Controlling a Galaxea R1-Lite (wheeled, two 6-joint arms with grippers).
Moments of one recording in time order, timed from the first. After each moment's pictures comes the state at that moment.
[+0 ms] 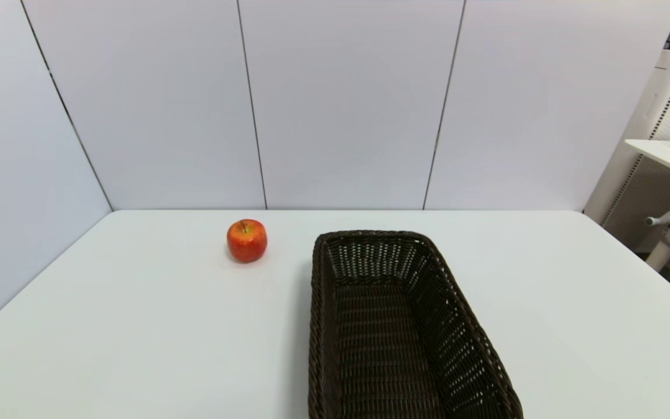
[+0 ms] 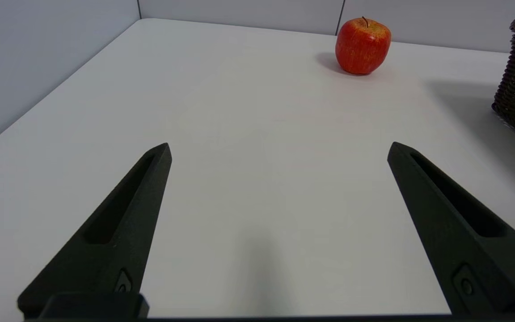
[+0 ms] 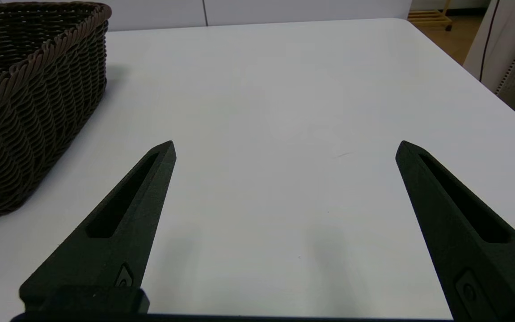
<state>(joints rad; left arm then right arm) 0.01 0.00 0.00 0.00 0.01 -0.06 0.00 0.00 -0.01 0.03 -0.02 0.04</state>
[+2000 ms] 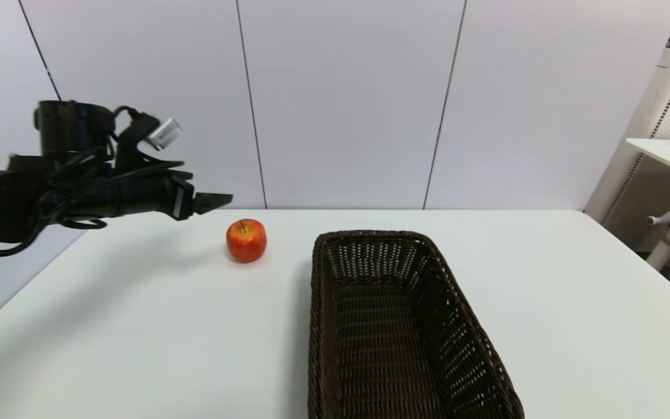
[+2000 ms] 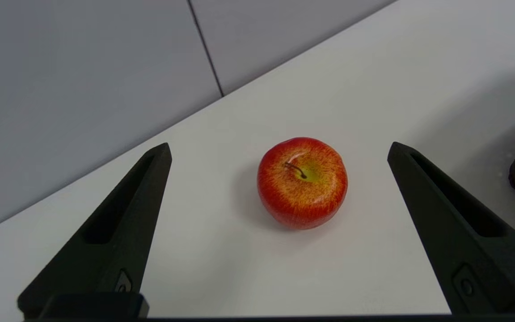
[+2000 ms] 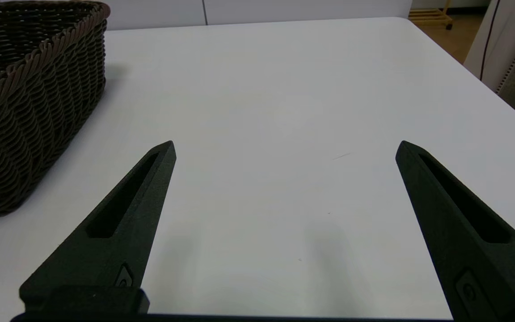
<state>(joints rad) -0.10 1.79 -1.14 -0.24 -0.41 0.33 0.00 0.00 -0.01 0.03 -0.02 0.04</state>
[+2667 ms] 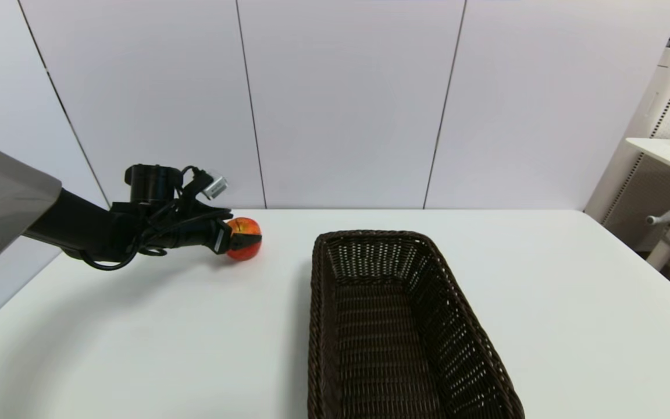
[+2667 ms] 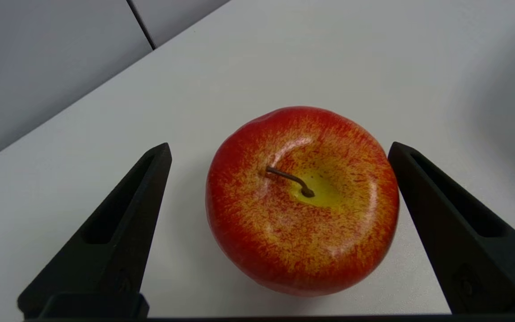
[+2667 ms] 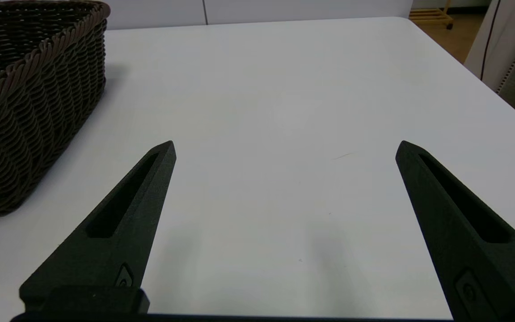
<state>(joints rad) -0.10 2.12 -1.19 -0.40 -0.53 0.38 0.00 0.00 -0.01 0.03 -0.02 0.04</state>
